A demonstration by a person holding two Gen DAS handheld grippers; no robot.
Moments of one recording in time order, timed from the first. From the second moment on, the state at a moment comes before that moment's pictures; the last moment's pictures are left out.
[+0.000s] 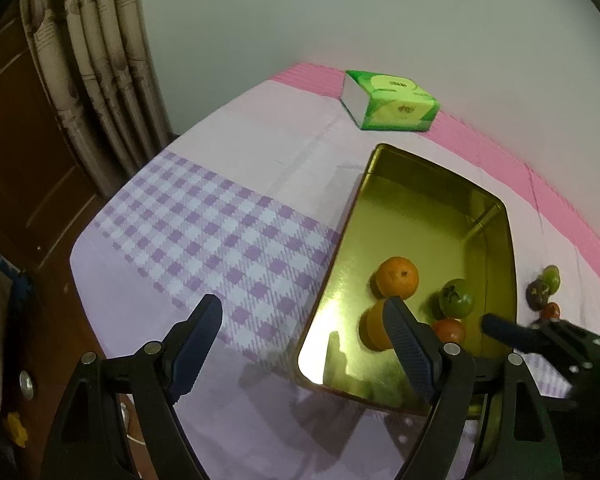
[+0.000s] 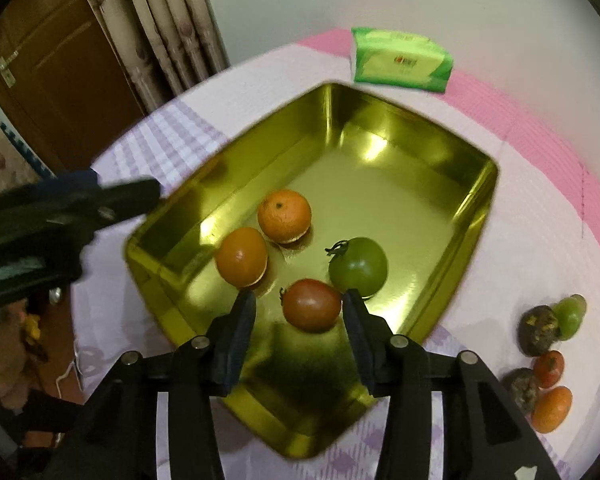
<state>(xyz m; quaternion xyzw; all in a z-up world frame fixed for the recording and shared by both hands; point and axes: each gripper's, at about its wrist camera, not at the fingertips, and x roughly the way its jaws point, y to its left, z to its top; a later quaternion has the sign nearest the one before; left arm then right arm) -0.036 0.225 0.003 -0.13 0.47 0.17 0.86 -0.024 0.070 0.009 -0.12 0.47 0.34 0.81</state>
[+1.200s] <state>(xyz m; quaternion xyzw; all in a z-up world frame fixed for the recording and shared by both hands) 0.010 0.053 0.013 -0.01 0.50 -0.03 0.87 -0.002 -0.148 -0.038 0.00 0.47 0.16 0.87</state>
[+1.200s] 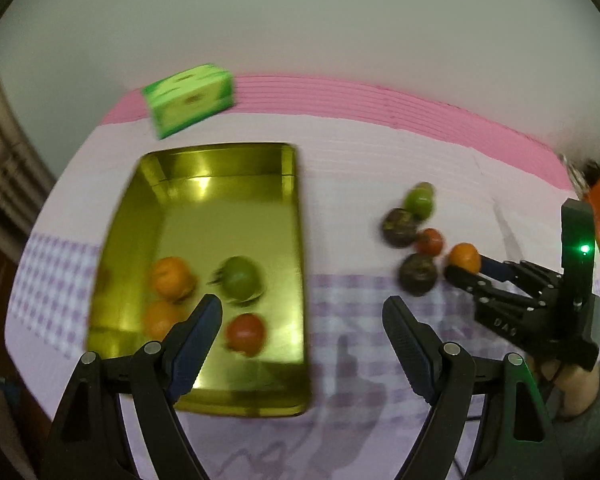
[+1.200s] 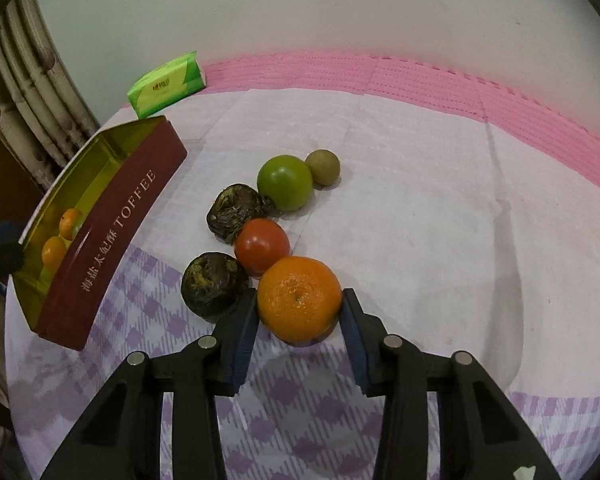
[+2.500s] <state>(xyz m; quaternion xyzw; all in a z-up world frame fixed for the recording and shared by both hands) 0.054 -0.035 -0.034 0.04 0.52 -0.08 0.85 -0.012 -0.232 -0.044 -0.01 0.42 0.05 0.91</state>
